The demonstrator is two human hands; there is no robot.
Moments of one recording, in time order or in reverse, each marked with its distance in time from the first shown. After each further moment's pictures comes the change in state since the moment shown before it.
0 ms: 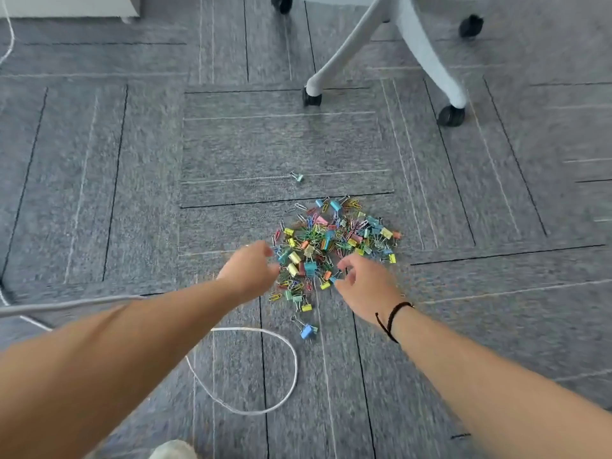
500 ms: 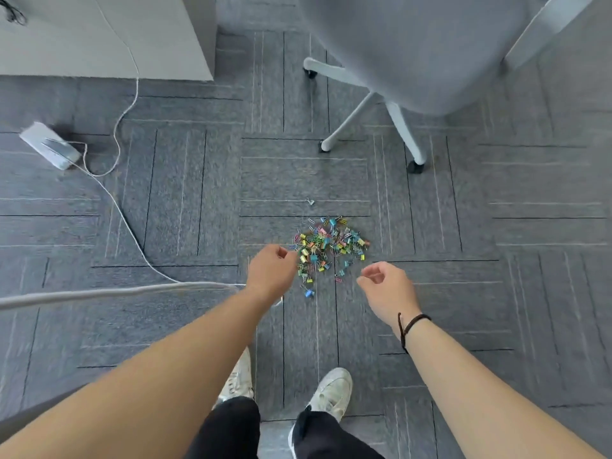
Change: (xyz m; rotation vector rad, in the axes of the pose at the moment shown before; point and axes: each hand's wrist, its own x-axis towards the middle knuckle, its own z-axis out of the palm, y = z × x) left_hand -0.266 0.160 -0.215 -0.462 0.098 -0.243; right_hand -0.243 -0.172 -0.233 0.246 0.099 0.223
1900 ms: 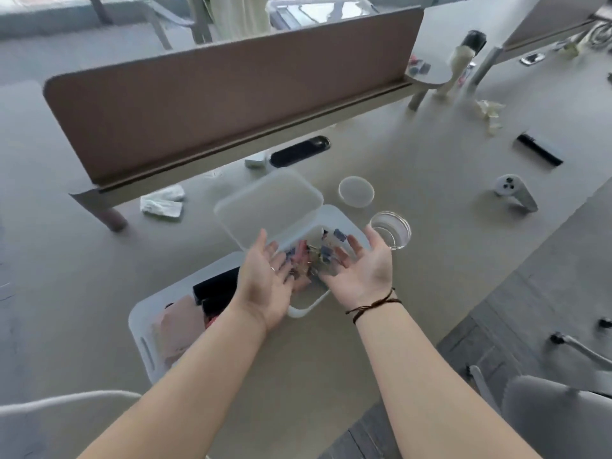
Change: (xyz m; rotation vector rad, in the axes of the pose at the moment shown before) left_hand -0.134 0.059 -0.631 -2.029 0.561 0.054; right_hand -0.218 -0.747 0.156 0.784 -0.976 0.120
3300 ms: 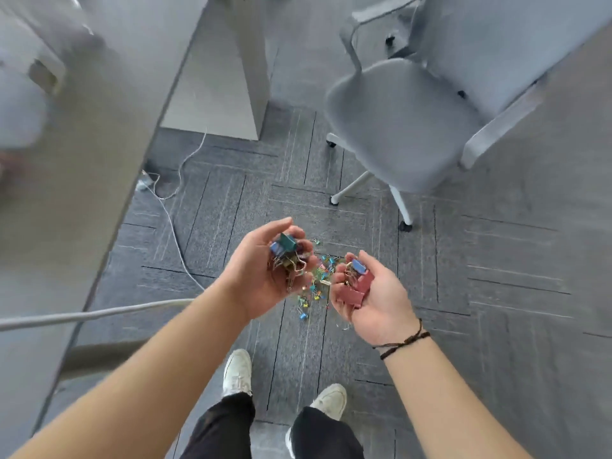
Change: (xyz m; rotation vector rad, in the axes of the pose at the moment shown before) left_hand -0.269 -0.399 -0.186 0.862 -0.500 -0.694; right_hand -0.357 0.251 -0.521 0.730 0.311 -0.134
